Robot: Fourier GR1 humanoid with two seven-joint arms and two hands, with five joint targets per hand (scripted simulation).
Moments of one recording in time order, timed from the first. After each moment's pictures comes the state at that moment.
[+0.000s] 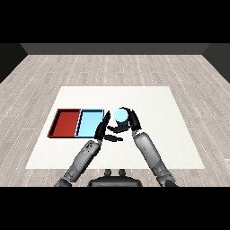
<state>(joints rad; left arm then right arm) -0.35 0.00 -0.43 -1.27 0.17 0.31 -0.19 -0.46 0.00 0.30 -1.51 0.21 -0.22 0.13</state>
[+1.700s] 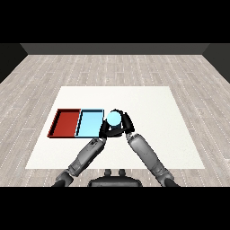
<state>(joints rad) -0.46 0.00 -0.52 -1.13 0.33 0.48 -0.29 -0.49 0.00 0.43 -1.53 0.10 -0.32 0.15</state>
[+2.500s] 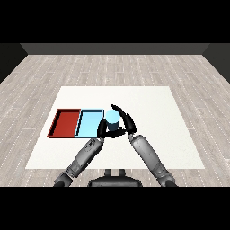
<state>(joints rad) -0.44 0.01 -0.48 -1.15 0.27 0.49 -0.32 -0.45 -0.01 0.41 -1.53 0.10 -0.25 0.12</state>
